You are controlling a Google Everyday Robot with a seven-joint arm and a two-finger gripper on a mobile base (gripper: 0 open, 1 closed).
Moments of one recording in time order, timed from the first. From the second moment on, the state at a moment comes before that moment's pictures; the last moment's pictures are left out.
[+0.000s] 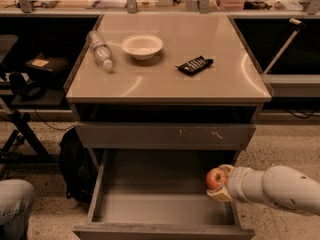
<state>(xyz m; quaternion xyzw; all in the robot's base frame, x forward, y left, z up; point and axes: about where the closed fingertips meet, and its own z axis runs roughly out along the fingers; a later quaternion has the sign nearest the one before) 0.467 -0.190 0.549 -0.48 0.81 0.06 0.33</state>
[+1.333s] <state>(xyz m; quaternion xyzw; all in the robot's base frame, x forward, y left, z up) 0.539 -0.201 0.803 -0.46 0.80 -0.07 0.38</state>
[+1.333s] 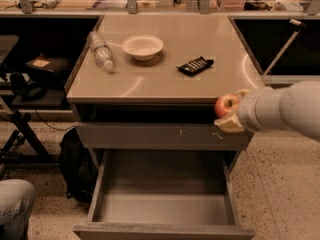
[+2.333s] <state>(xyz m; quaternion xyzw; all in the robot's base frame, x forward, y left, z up) 0.630 -0.149 0.819 -0.45 0.80 -0.07 0.38</state>
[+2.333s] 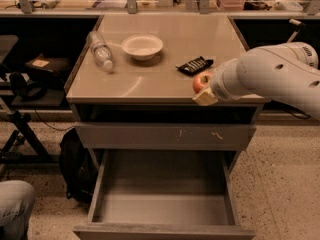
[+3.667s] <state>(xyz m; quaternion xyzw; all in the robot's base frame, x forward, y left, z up) 0.735 -0.185 0.899 -0.47 0.80 -0.13 0.35</state>
